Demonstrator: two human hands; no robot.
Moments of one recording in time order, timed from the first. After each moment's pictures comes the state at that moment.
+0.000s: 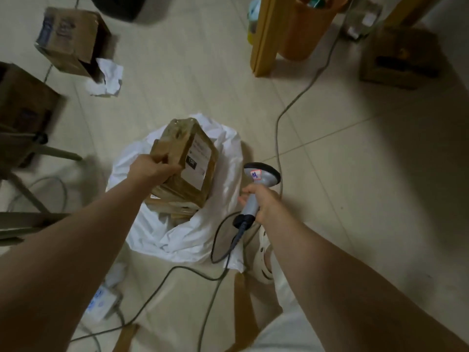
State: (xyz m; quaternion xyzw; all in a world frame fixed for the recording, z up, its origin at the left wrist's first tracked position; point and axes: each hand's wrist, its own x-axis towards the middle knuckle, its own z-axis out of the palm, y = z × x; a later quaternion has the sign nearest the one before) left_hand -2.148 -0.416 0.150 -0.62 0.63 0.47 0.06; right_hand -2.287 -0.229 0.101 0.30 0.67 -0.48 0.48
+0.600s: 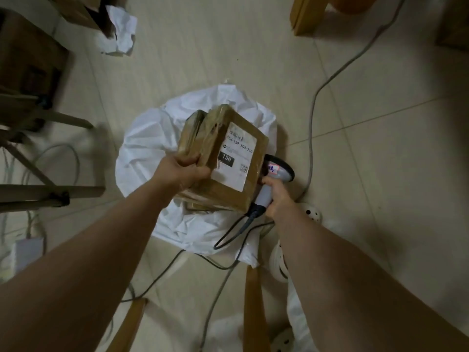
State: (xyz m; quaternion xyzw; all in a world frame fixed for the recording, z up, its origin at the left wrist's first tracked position) left_hand -2.156 -0.387 0.114 -0.63 0.51 0.58 0.06; right_hand -2.288 -0.242 0.006 0.33 0.60 -0.46 0.56
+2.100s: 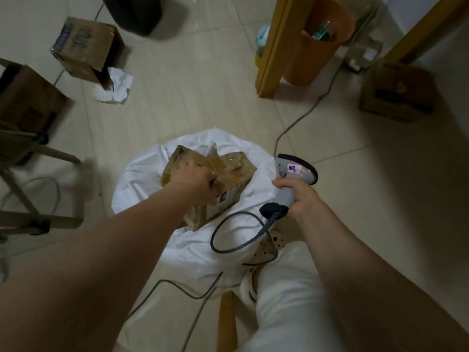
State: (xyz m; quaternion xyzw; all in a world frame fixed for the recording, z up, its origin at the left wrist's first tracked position) left_hand -2.221 -0.373 0.146 -0.35 0.86 0.14 0.34; right_hand -2.373 -0.220 0.142 0.24 0.67 -0.51 0.48
